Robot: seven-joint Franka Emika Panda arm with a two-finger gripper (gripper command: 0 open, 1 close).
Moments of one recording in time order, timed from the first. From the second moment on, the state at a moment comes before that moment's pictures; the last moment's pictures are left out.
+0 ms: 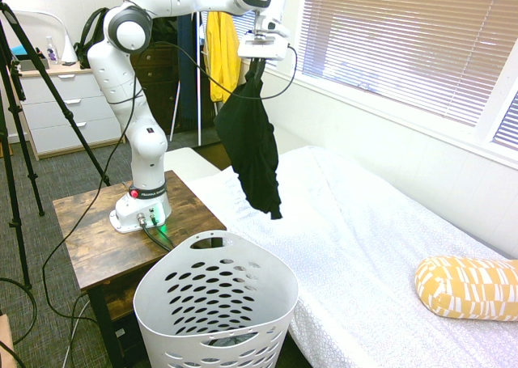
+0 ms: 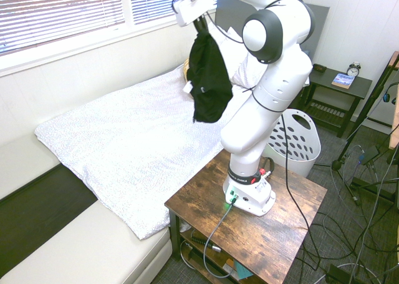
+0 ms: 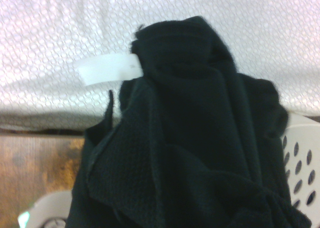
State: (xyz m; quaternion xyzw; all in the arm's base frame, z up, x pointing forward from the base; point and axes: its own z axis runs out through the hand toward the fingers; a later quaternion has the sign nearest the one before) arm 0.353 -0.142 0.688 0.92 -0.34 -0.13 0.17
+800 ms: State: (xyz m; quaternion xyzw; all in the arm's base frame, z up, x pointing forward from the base) arm 0.100 -0.397 0.629 0.84 -0.45 -0.27 0.11
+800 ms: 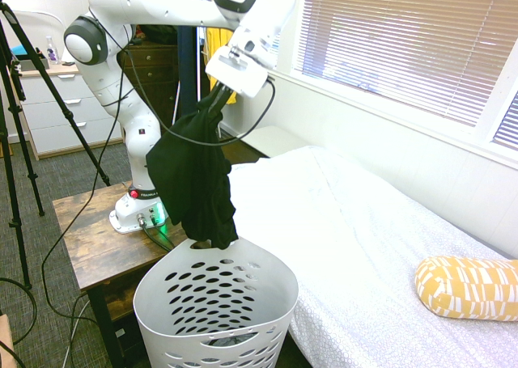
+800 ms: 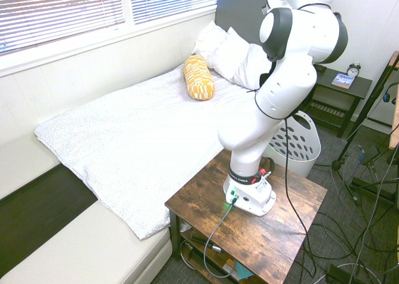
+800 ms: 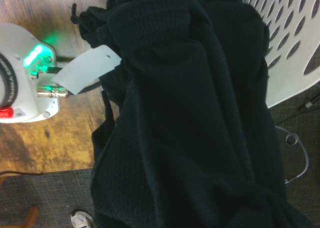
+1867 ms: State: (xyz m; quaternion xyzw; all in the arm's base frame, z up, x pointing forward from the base) arm 0.132 -0.474 0.313 0.73 -0.64 -0.16 0.17
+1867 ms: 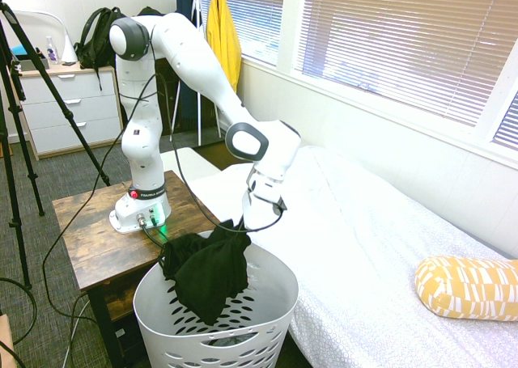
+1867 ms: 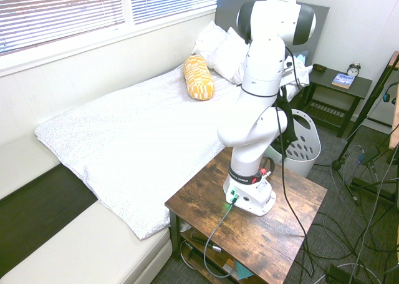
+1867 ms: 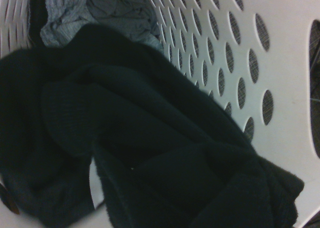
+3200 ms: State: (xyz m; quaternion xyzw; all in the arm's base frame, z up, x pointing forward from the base) arm 0.326 -0.311 0.437 0.82 -0.56 0.00 0.14
